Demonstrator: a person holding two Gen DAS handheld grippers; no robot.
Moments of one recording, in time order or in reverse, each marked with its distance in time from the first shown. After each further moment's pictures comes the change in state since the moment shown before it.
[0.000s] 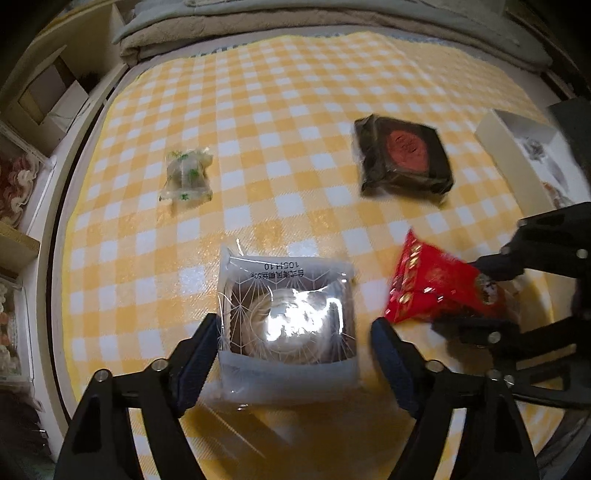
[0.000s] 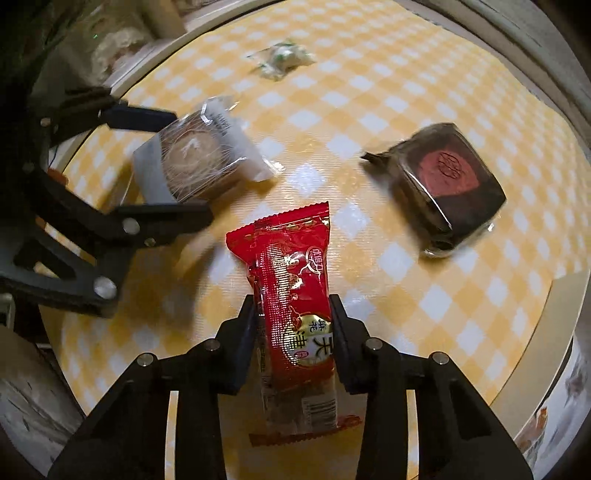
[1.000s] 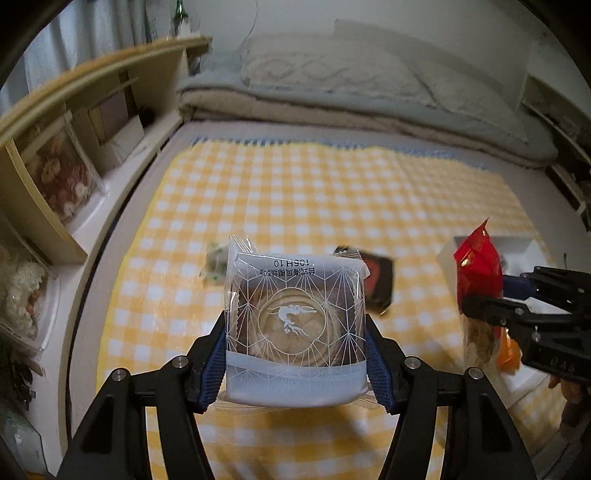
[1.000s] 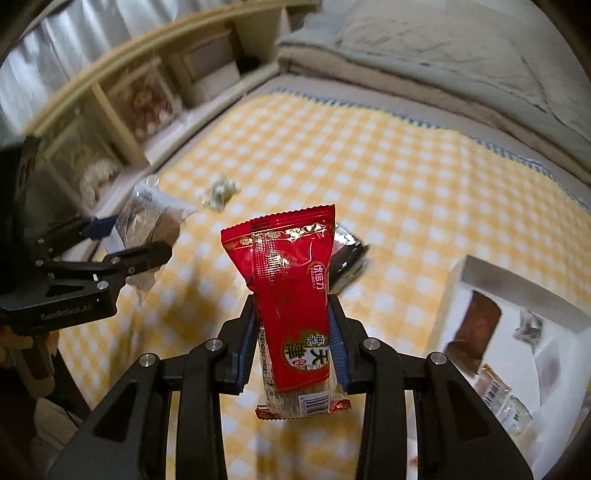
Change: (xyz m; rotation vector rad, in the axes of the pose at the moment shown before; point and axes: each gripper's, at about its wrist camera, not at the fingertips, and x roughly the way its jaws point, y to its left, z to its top) left arm -0.134 -0.019 -0.016 -0.209 -0.344 -0.022; right arm -0.143 -0.034 -0.037 0.239 -0.373 -0.073
